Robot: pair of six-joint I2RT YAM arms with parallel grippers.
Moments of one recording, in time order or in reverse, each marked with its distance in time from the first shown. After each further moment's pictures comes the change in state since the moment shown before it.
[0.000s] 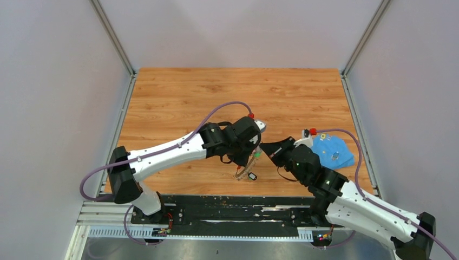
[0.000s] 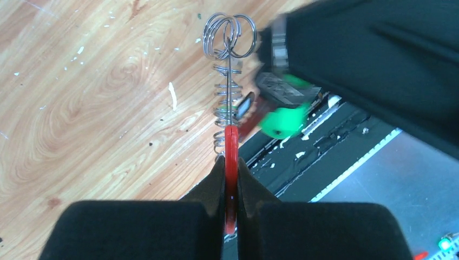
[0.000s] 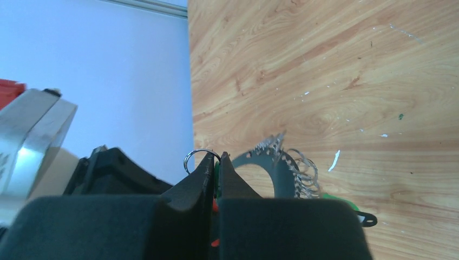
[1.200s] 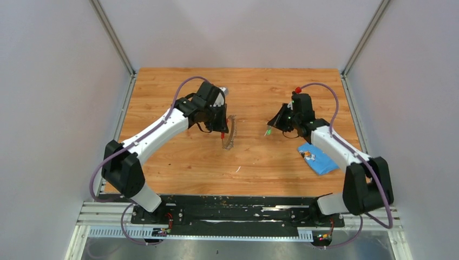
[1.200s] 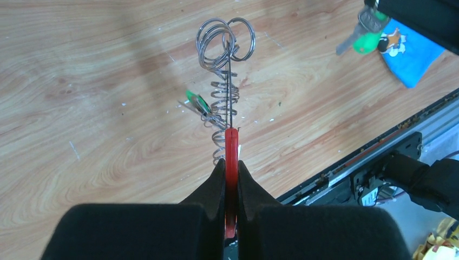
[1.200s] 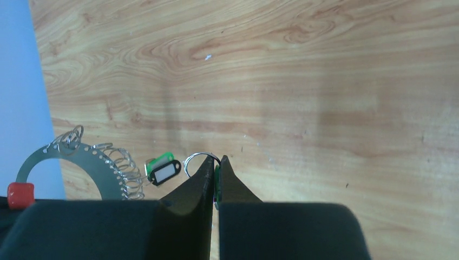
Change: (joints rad) left arm 0.507 -0.015 -0.078 0.153 0.253 -0.018; right arm -0.639 0.670 0.377 -0.066 -0.612 -0.622
